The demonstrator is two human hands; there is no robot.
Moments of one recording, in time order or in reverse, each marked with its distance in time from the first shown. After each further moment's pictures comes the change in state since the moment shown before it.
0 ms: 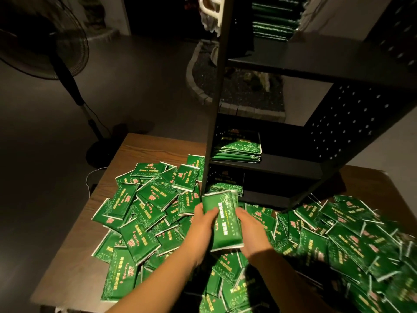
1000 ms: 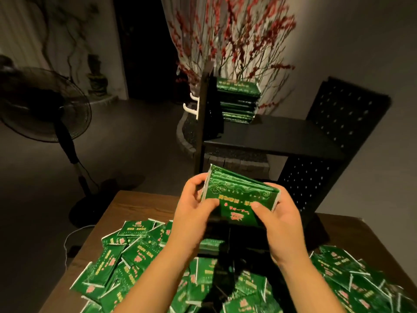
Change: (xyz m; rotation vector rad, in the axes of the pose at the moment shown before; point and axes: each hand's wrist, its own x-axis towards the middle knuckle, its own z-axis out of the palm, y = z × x) left_hand -0.057 0.170 0.041 -0.047 -0.073 0.725; right_hand -0.066 -0.142 -0.042 0.091 0.183 -0.850
